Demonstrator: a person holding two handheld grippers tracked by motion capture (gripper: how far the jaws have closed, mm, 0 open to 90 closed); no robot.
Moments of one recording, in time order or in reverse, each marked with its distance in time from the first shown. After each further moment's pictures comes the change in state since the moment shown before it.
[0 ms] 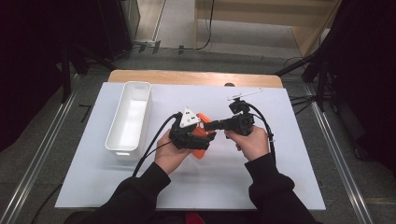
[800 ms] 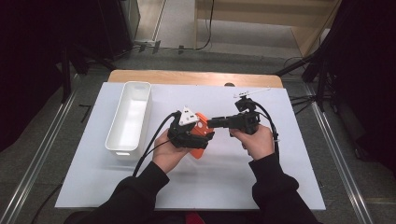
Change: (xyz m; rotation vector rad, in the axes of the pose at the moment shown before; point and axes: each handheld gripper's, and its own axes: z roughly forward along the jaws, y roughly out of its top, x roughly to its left) left arm 0.005 0.003 -0.004 0.026 0.006 -0.018; right arm -0.001 0.000 -0.016 -0.057 -0.015 -0.024
